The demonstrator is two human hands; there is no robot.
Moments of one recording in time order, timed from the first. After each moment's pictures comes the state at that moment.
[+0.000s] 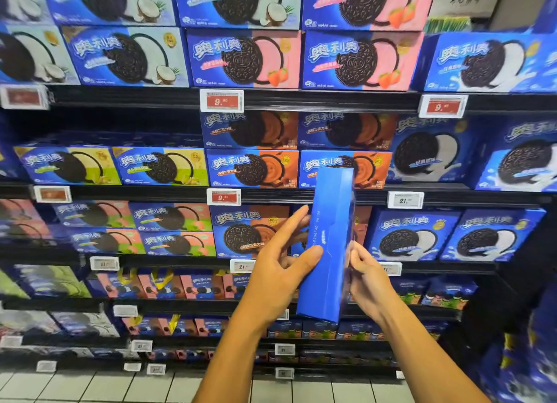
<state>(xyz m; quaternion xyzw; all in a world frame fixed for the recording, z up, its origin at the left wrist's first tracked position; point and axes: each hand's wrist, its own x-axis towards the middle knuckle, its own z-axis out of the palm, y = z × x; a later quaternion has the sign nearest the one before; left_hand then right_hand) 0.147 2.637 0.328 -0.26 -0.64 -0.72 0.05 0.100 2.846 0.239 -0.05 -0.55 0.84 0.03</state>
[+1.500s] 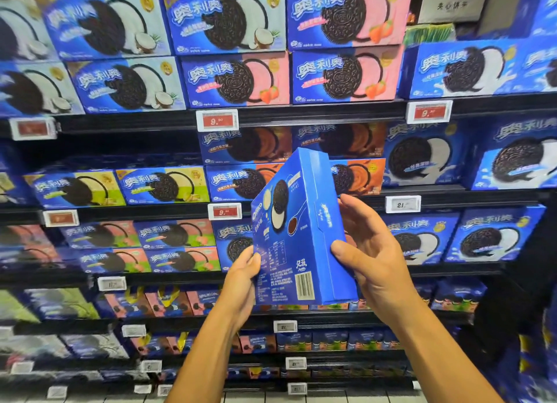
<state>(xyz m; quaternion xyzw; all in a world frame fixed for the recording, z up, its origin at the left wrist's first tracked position) 0.075 2.597 0.261 -0.07 -0.54 -0.83 -0.07 0.161 2.803 0.346 0.20 -0.56 0.79 0.16</state>
